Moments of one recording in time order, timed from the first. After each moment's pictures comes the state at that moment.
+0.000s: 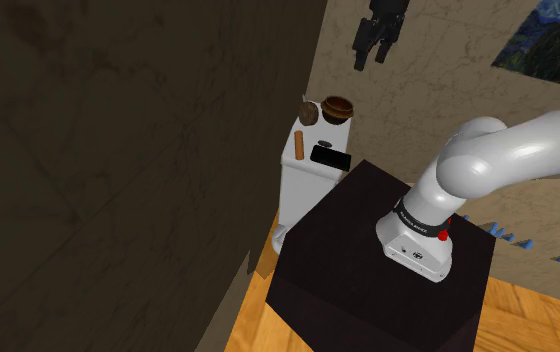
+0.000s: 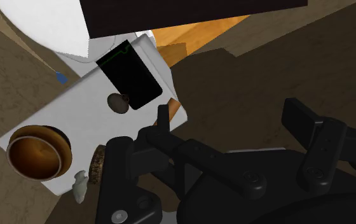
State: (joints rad) arm 0.00 -0.78 -0.02 -2.40 -0.05 1.57 0.09
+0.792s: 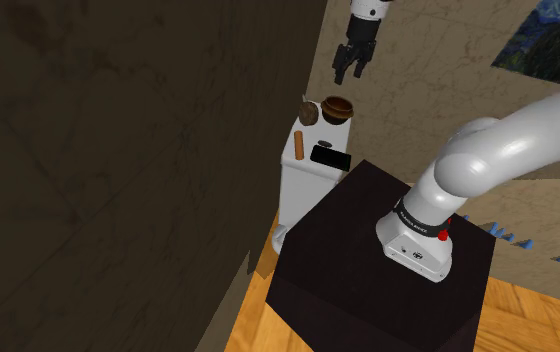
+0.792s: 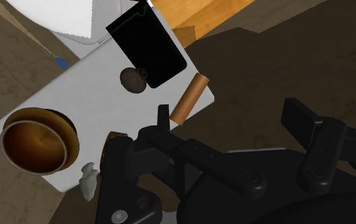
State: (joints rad) arm -0.05 -0.54 -0.15 -2.45 -0.12 1.89 -0.02
